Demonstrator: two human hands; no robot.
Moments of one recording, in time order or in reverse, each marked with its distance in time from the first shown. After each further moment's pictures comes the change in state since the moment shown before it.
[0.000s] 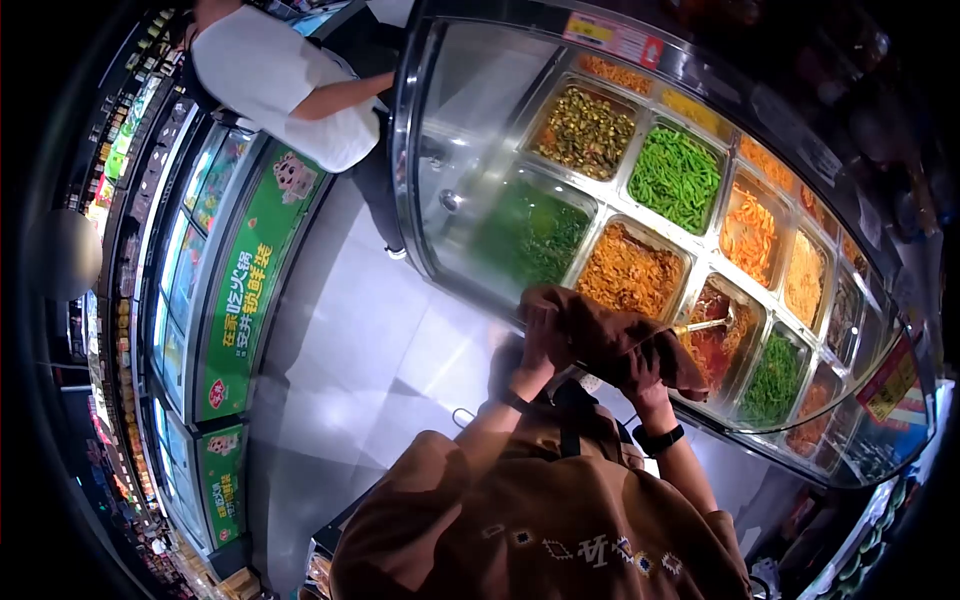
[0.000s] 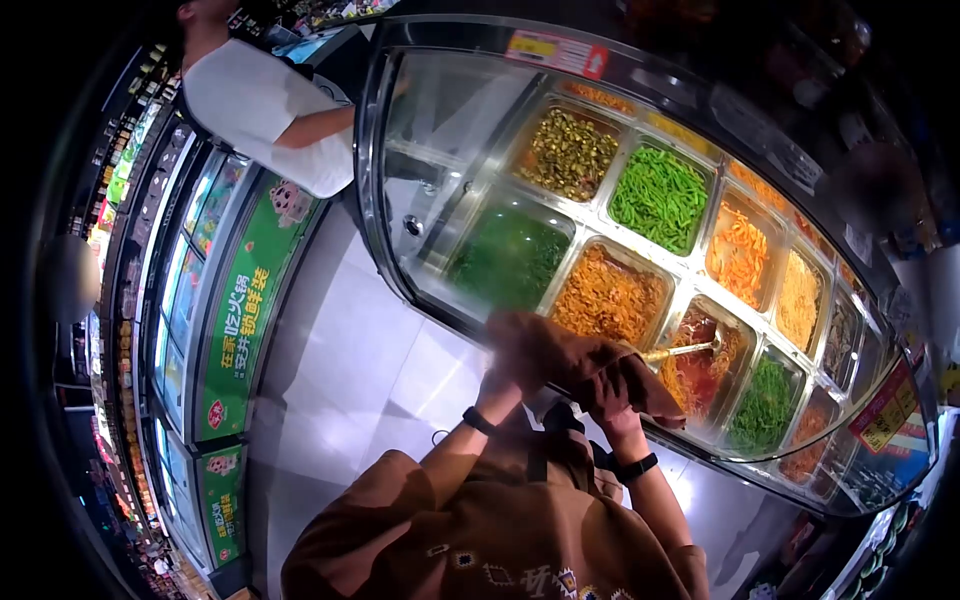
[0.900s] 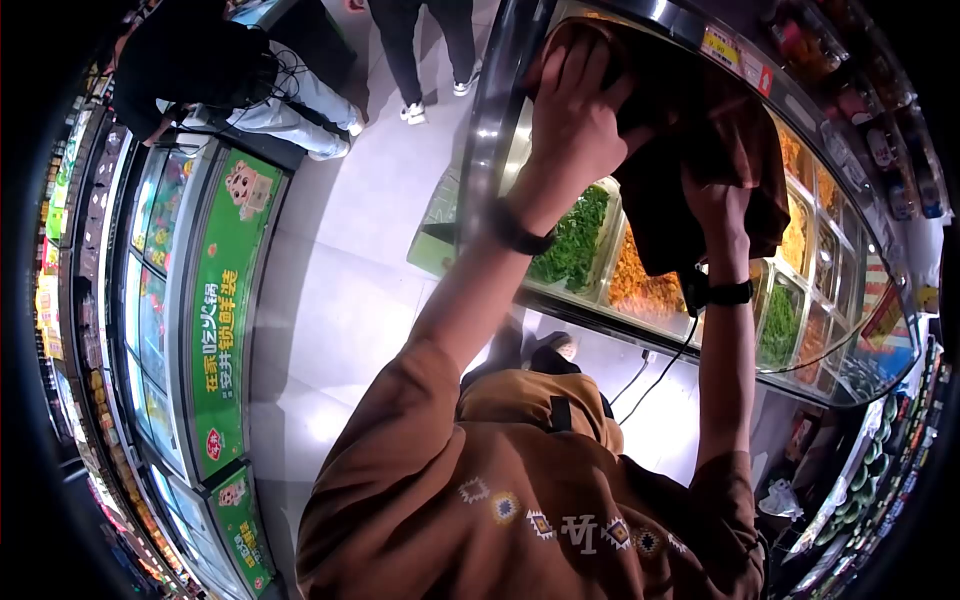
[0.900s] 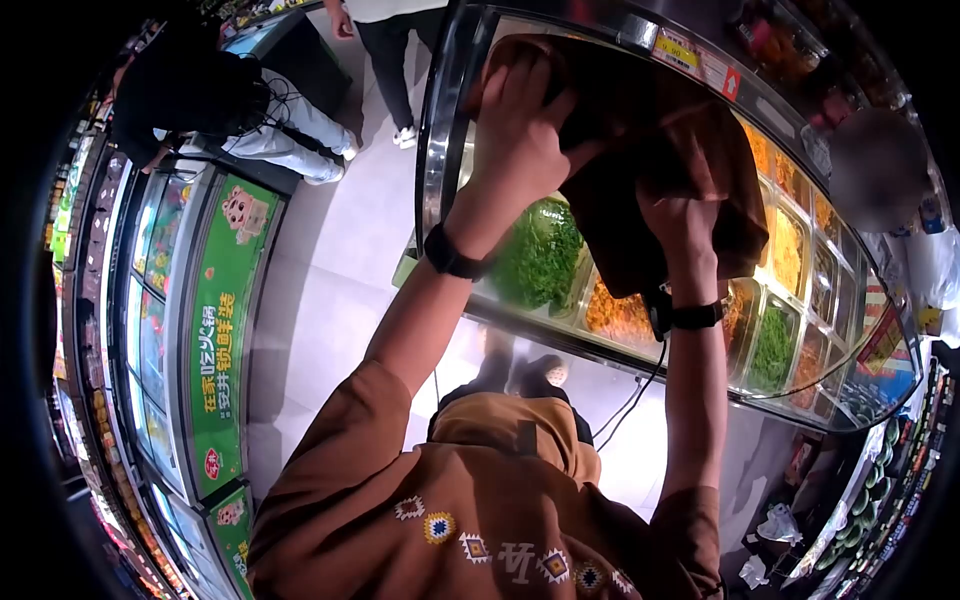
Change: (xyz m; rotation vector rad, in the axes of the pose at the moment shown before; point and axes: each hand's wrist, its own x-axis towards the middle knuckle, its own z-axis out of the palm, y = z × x) left_hand 0.229 -0.131 -0.275 -0.287 0.817 0.474; right_hand 0.334 -0.007 -0.102 -0.222 0.540 0.202
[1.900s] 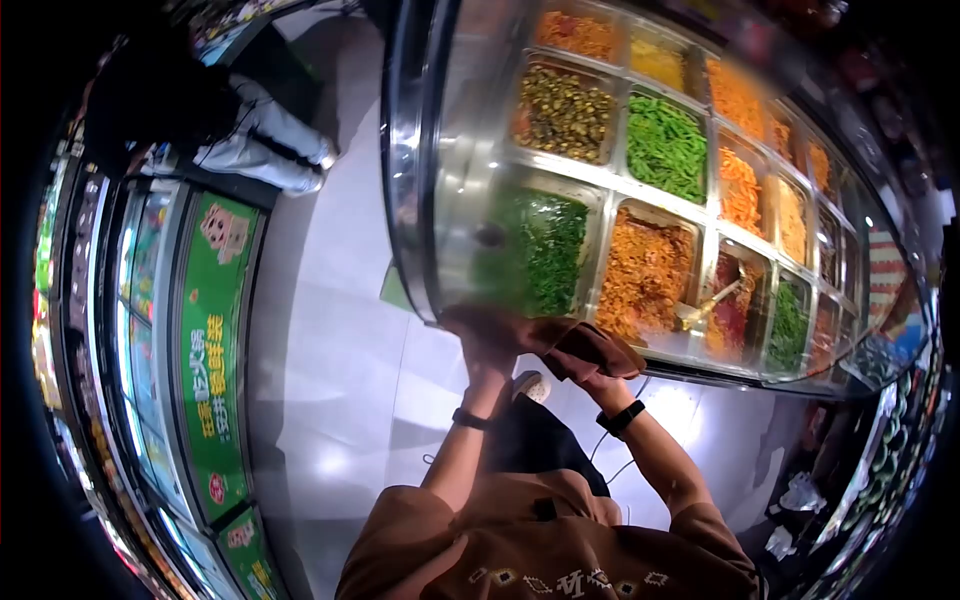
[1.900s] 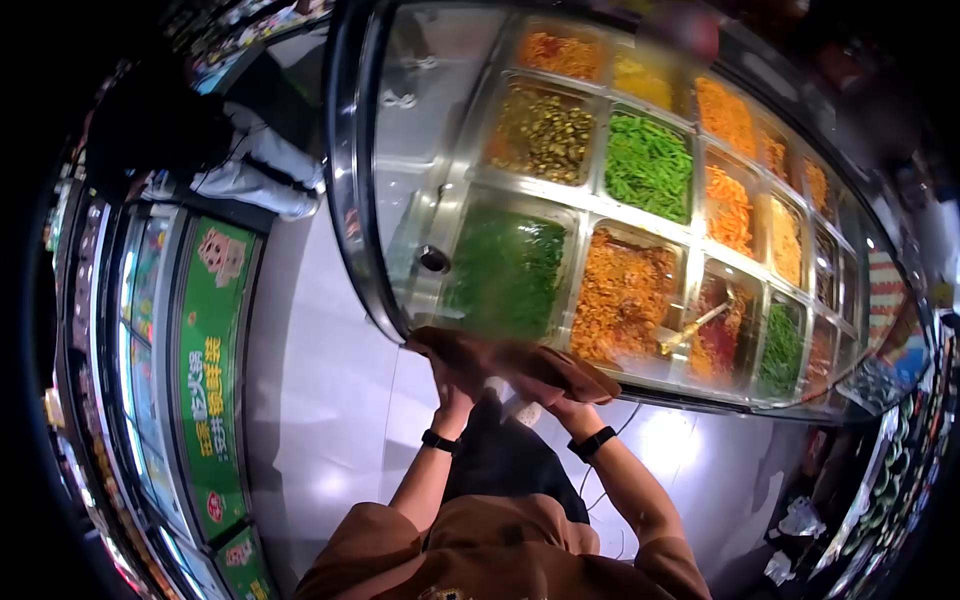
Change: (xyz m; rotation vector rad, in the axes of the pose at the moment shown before) left_hand -0.387 0.046 0.018 0.162 -0.523 -0.496; right_hand -0.303 -0.104 0.027 1.307 -0.766 0.979
